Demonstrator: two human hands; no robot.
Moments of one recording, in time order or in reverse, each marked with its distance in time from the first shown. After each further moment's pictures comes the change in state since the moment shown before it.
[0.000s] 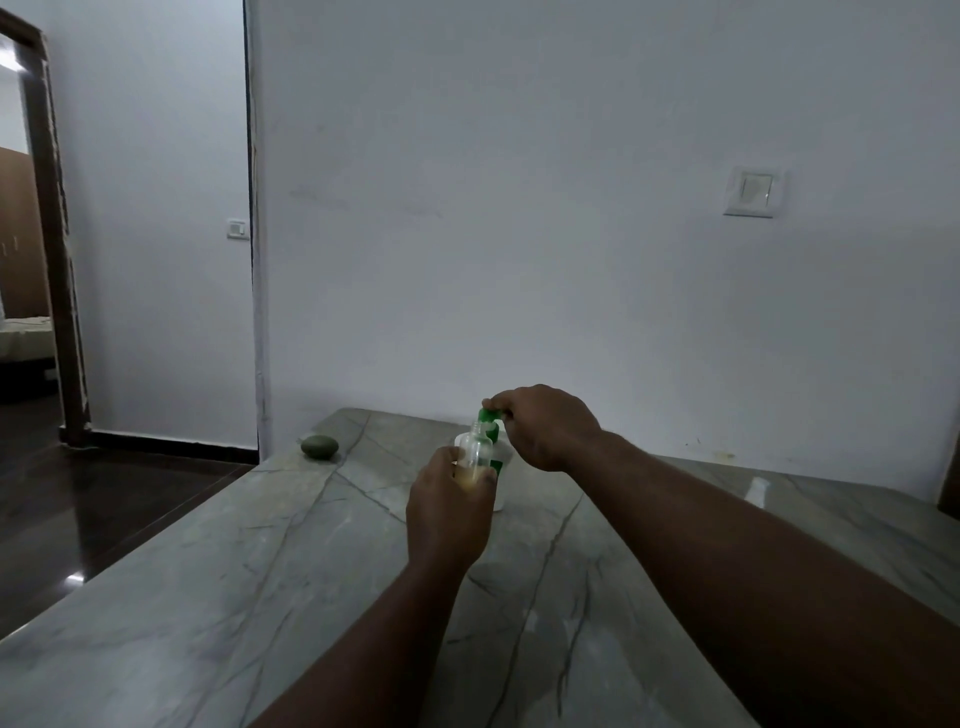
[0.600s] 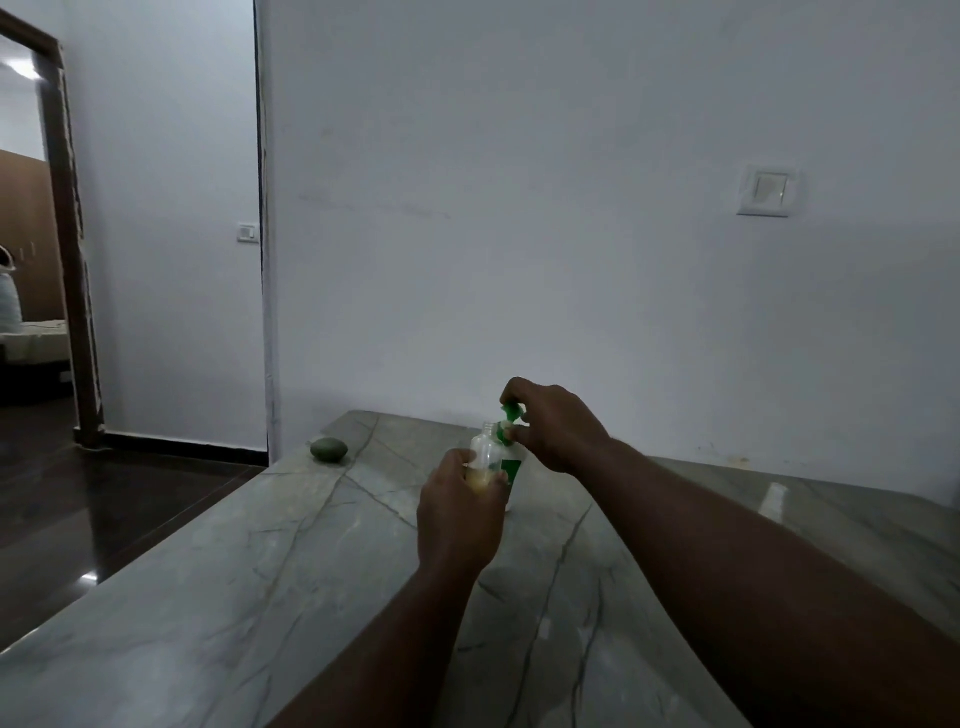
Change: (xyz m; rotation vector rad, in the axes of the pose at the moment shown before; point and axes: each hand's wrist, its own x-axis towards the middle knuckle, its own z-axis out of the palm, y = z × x) left_hand 0.003 0.001 0.003 -0.022 0.004 -0.017; right_hand 0.009 0.010 0.011 0.219 0.080 -0.009
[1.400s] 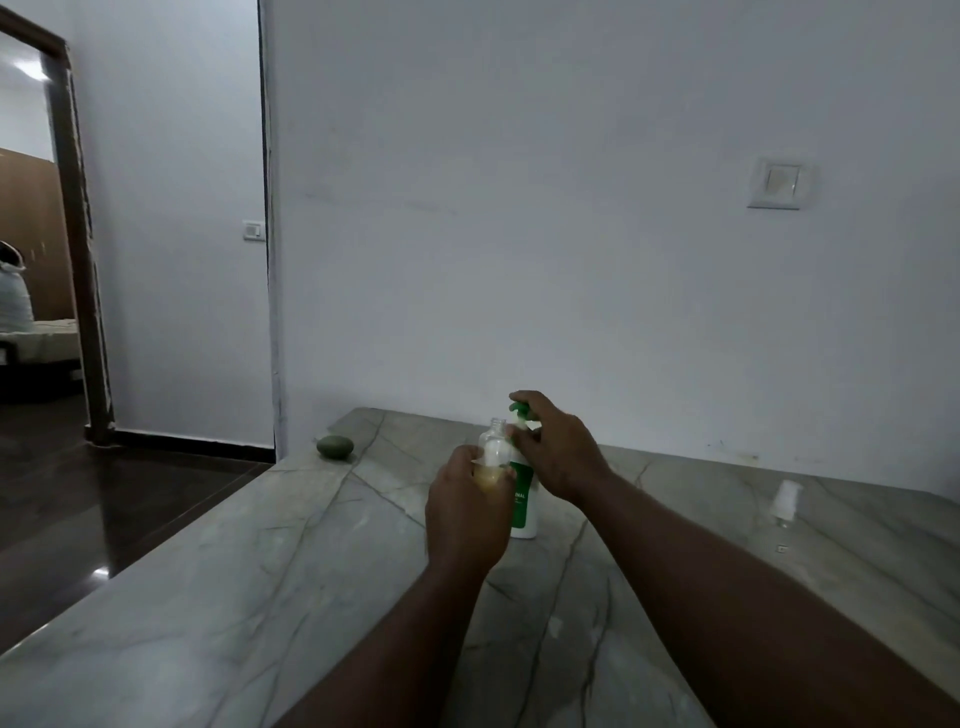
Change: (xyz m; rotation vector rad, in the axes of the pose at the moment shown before) left_hand 0.000 0.000 0.000 0.028 -0.005 0.013; right_hand -0.016 0.011 0.041 0.389 0.128 0.067
